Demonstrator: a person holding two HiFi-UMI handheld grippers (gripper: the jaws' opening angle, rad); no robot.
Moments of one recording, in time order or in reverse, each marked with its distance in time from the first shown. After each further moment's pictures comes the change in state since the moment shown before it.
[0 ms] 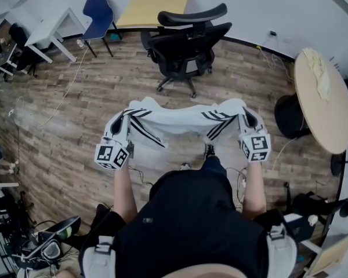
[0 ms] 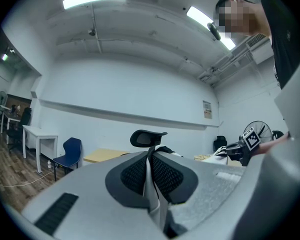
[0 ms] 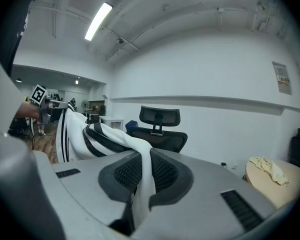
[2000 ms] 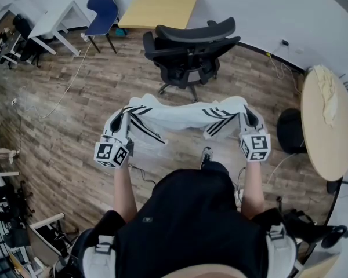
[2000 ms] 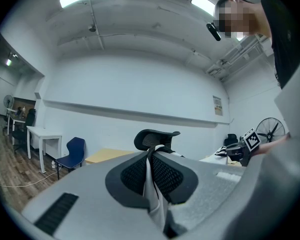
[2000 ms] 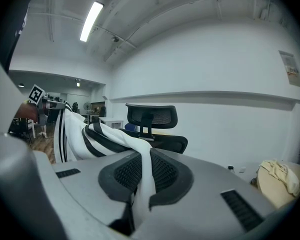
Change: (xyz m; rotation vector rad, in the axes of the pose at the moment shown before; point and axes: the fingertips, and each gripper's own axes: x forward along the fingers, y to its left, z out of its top) left arm 0.131 0.023 0.013 0.002 0.024 0.082; right arm 0.130 -0.094 0.024 0.024 0.018 0.049
